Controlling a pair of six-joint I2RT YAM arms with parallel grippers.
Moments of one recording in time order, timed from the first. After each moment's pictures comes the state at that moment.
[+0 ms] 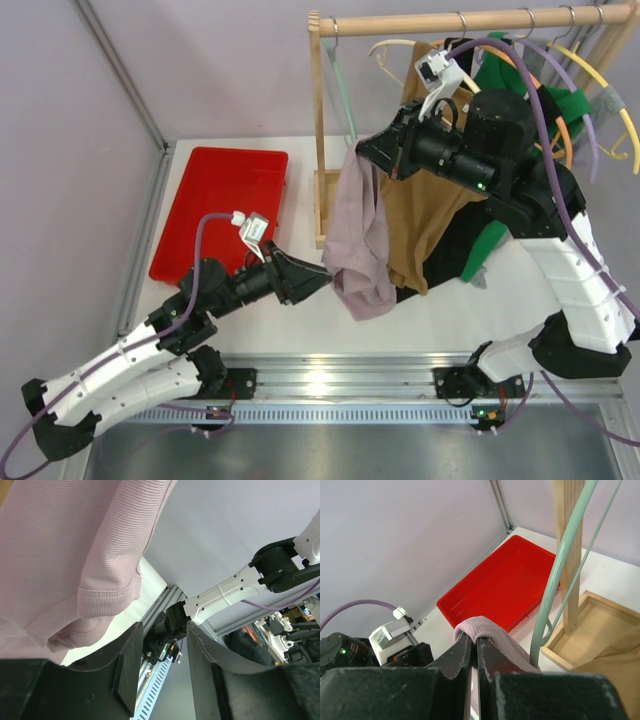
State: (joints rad) left arm -0.95 0.65 0.72 -0.01 0.17 -0.77; right arm 0.80 1.40 2.12 -0.82 -0.09 0.34
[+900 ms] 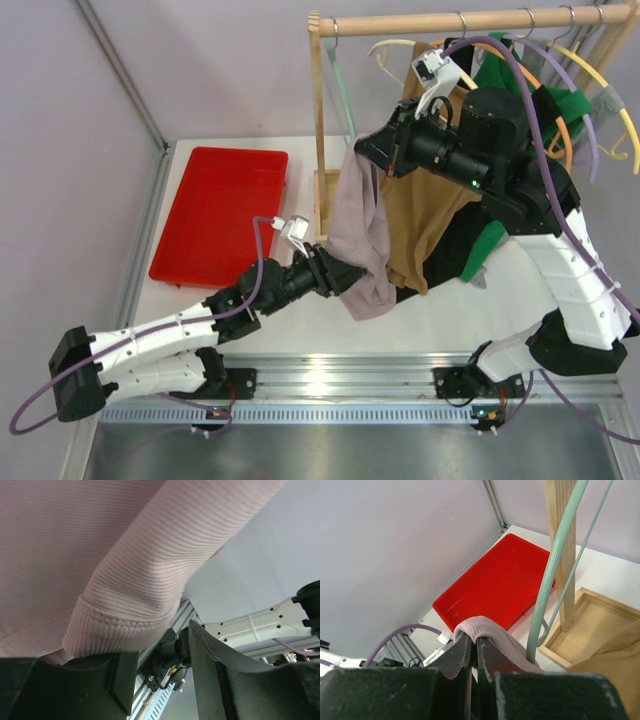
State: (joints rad) left arm -1.07 0.96 0.63 0.31 -0.08 -0.90; right arm 0.79 1.42 2.13 -0.82 -0.05 0.35
